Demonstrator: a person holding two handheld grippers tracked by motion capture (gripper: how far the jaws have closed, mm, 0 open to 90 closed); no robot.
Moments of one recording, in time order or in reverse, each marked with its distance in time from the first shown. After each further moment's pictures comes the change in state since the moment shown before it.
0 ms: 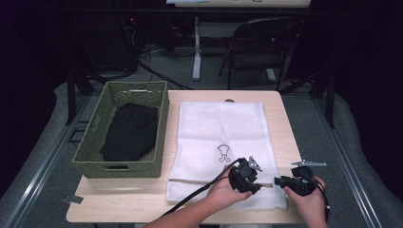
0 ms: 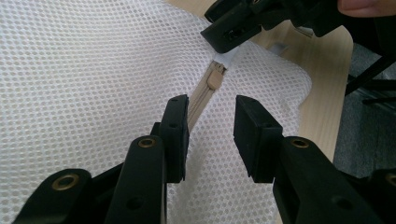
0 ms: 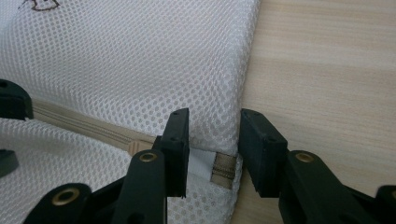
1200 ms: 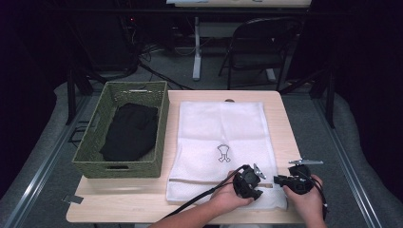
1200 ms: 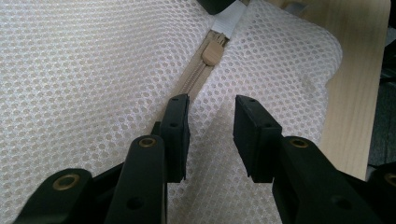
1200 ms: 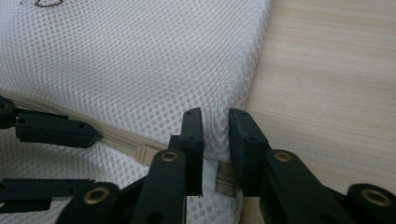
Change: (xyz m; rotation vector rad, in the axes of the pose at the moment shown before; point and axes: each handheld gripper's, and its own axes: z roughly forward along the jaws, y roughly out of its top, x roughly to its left) left arm -0.004 -0.010 0.031 0.066 0.007 0.029; right arm 0.005 0.004 0.003 0.011 -0.001 -0.029
